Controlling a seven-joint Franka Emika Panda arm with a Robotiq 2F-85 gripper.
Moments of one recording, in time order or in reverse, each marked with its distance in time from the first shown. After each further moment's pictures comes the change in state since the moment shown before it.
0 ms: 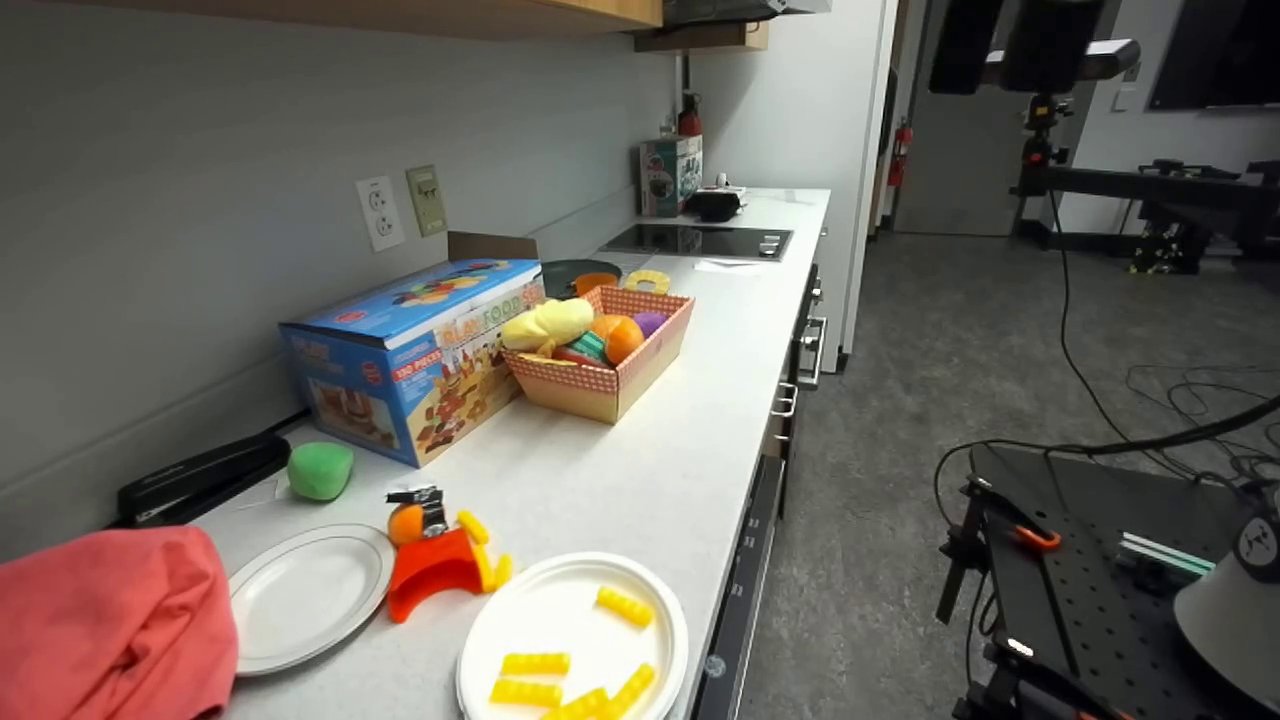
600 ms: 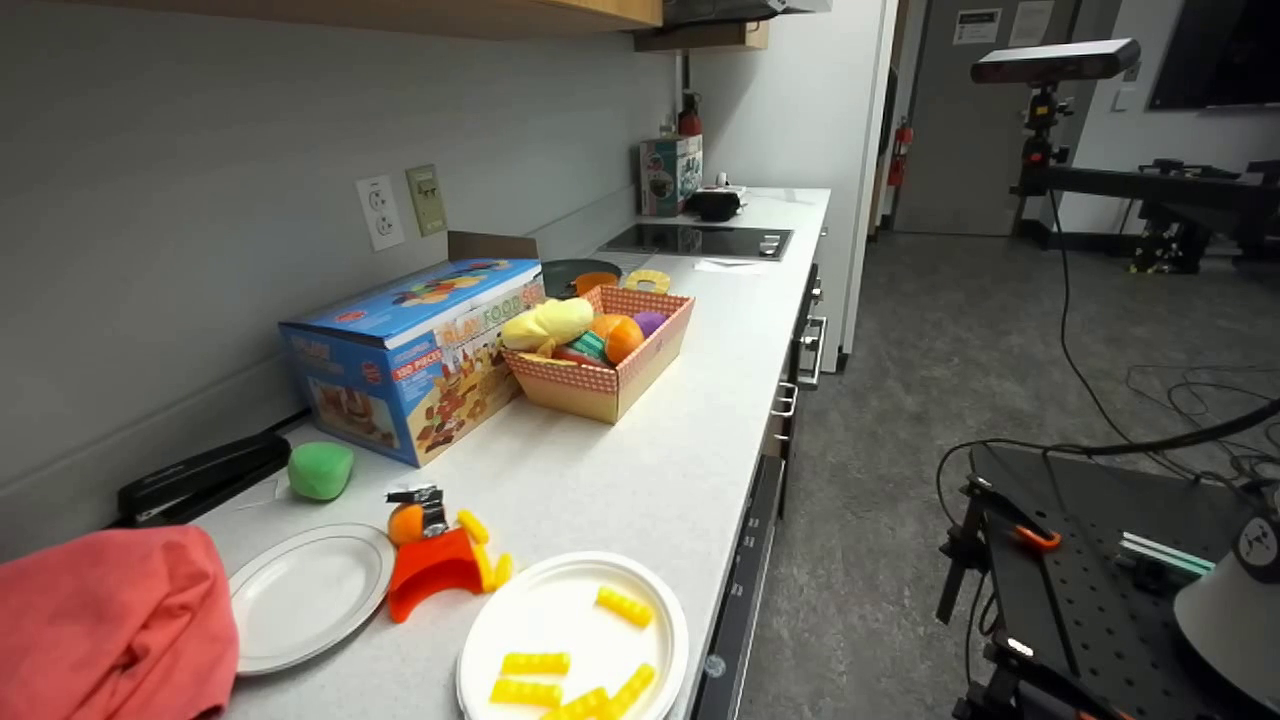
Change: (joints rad) arm 0.120 -0.011 0.117 0.192 -0.002 0.018 -0.026
